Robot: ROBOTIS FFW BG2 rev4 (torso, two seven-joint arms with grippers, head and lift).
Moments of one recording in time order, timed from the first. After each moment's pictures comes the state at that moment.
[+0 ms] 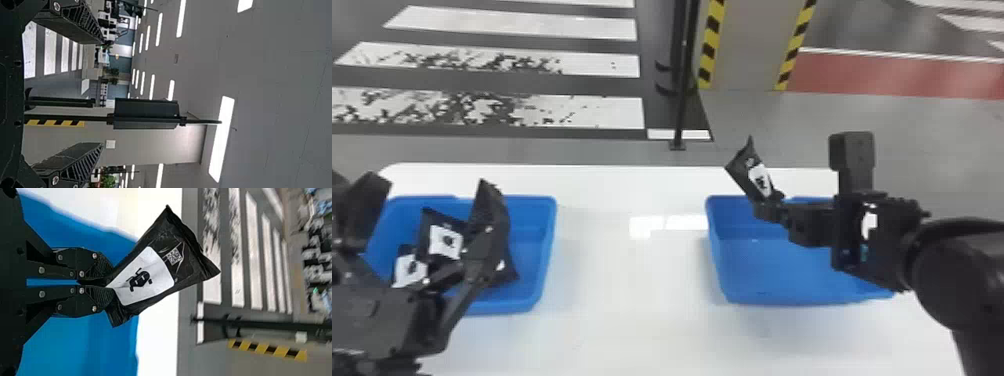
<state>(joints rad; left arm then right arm) 0.65 0.04 -0.03 -2.24 0.12 -0.41 -0.11 -0.06 -0.29 -0.06 -2.11 -0.43 1.22 0.10</state>
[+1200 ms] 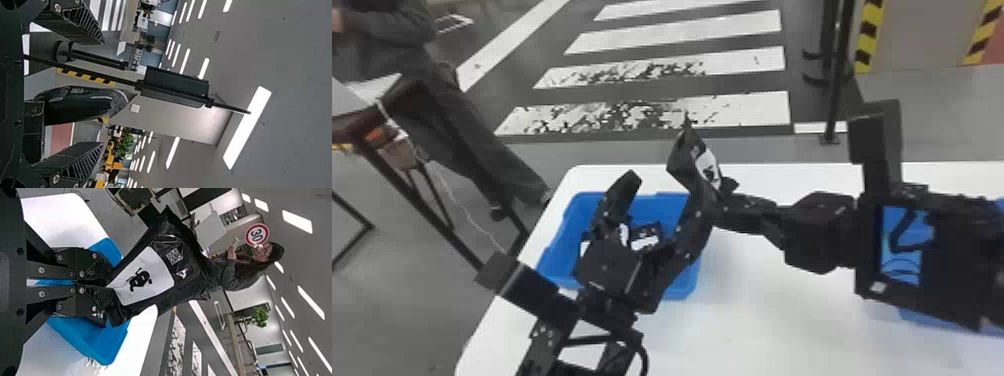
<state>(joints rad) 0.59 0.05 -0.06 -2.30 0.29 -0.10 -0.24 -0.17 -0.31 0.41 -2.16 -0.77 0.93 0.21</state>
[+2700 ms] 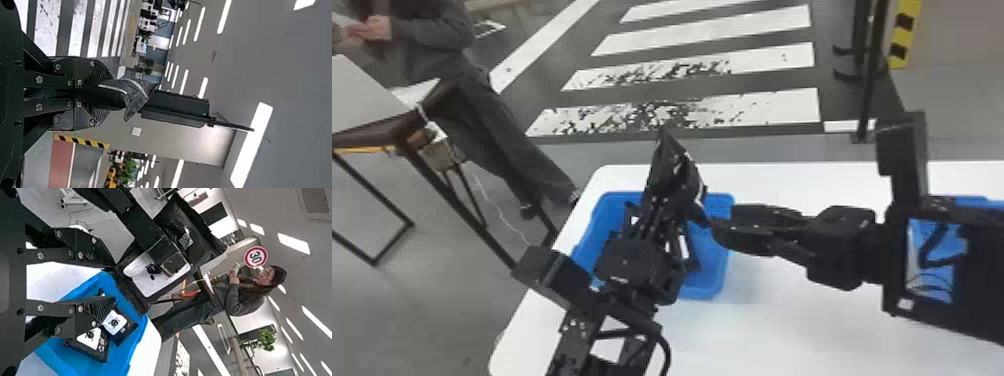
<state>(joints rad) 0.59 0.05 -0.05 -2.31 0.19 -0.08 -0.09 -0.16 -0.33 0.44 -2.13 -0.82 0.89 0.27</state>
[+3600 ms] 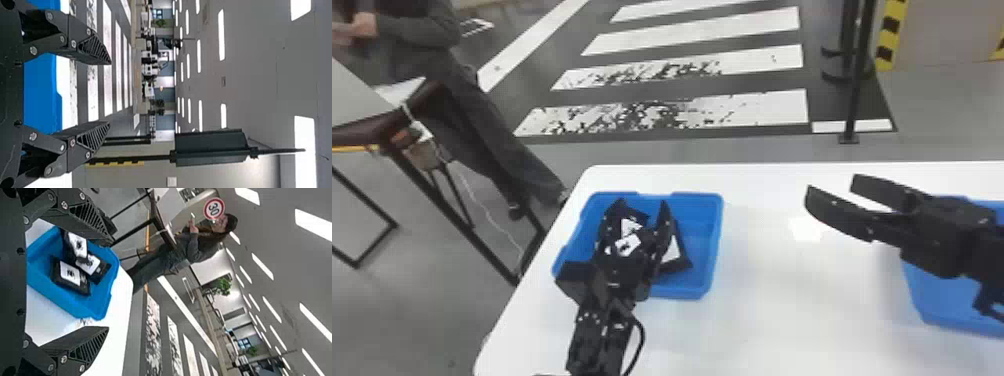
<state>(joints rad) 0.32 0.03 0.10 -1.69 0.04 -0.38 -0.11 0.07 -0.30 0.13 -2.17 -0.72 0.77 0.31</state>
